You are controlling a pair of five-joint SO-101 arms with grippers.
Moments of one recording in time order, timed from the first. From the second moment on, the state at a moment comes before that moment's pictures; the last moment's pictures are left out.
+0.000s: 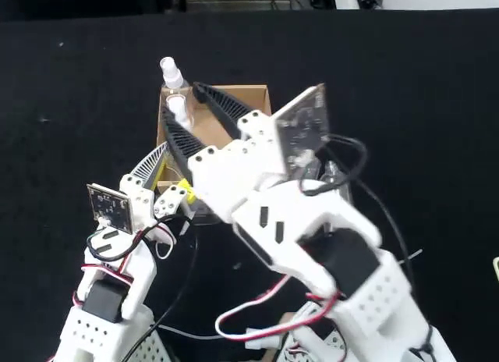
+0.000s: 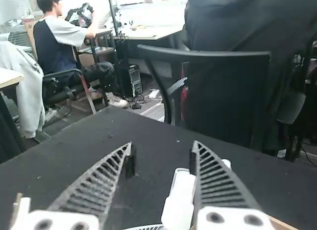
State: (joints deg) left arm 14.7 -103.6 92.0 17.2 6.8; right arm -41.5 -52.5 24.9 41.5 -7.7
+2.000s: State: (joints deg) left arm -33.1 -40.8 79.3 -43.2 -5.2; right arm -13.9 -53.0 69.6 30.1 3.0
